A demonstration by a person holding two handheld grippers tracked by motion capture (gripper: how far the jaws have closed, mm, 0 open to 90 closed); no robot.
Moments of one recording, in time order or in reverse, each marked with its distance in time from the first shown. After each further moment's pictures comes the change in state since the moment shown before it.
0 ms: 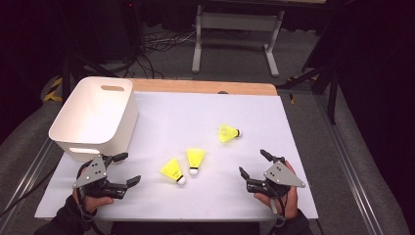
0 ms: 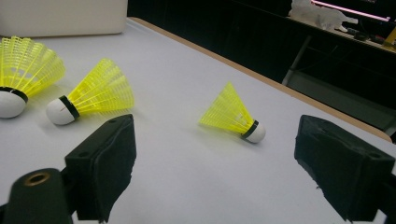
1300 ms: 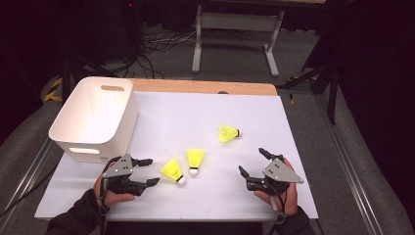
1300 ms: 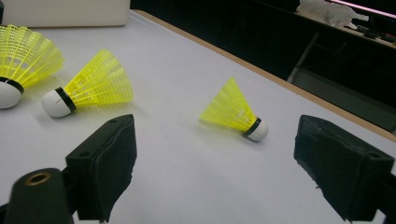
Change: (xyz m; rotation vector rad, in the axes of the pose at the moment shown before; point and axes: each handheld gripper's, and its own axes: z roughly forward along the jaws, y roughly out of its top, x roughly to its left) left arm -0.006 0.008 0.055 0.162 -0.193 0.008; right arm -0.005 -0.001 0.007 0.020 0.026 -0.017
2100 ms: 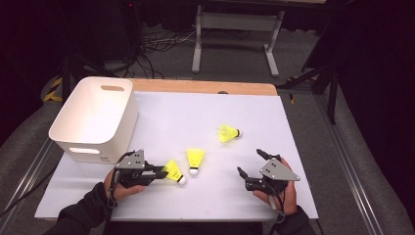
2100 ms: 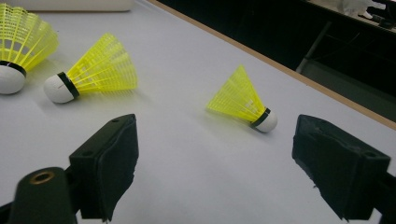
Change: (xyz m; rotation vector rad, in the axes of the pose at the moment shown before) left arm 0.009 0.011 0.022 0.036 -0.137 -0.014; right arm 0.000 -0.003 0.005 0.040 0.028 -0.010
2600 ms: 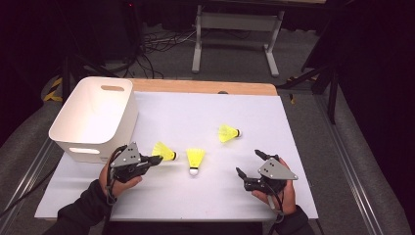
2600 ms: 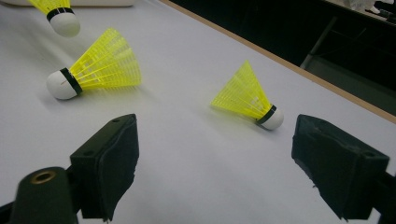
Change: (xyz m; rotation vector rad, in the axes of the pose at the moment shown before) left arm -0.006 0.029 -0.019 -0.020 0.274 0.054; right arm 0.002 0.000 0.003 0.016 0.012 0.001
